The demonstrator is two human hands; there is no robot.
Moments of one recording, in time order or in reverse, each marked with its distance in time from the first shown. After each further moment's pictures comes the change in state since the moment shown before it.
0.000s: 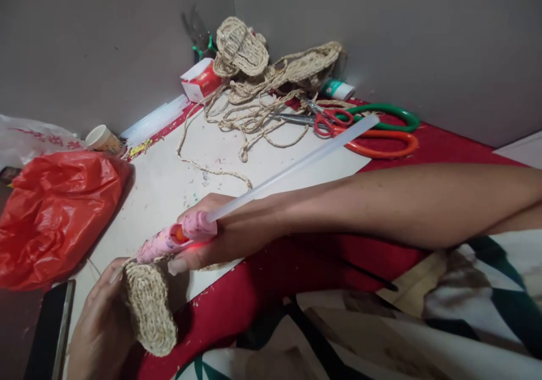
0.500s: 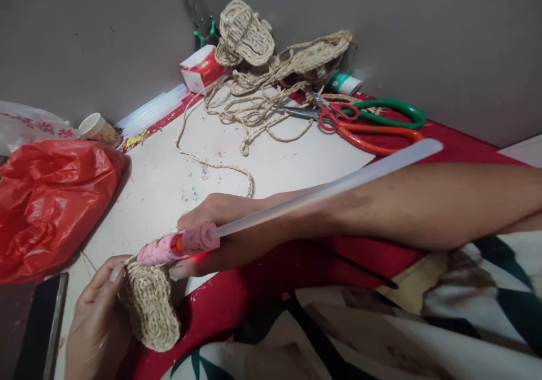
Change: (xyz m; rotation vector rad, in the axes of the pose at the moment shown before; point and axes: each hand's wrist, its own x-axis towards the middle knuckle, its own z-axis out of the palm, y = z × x) left_hand -0.005 -0.006 0.009 0.015 0.159 0.034; right_hand -0.005 0.005 0.014 -0.059 0.126 -0.040
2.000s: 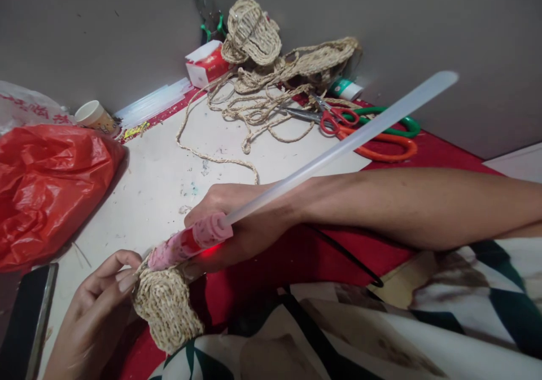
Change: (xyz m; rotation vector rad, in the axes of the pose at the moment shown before) left_hand -0.014 0.011 0.003 0.034 -0.259 -0.144; right_hand 0.001 -0.014 -0.023 0.050 -0.211 0.110
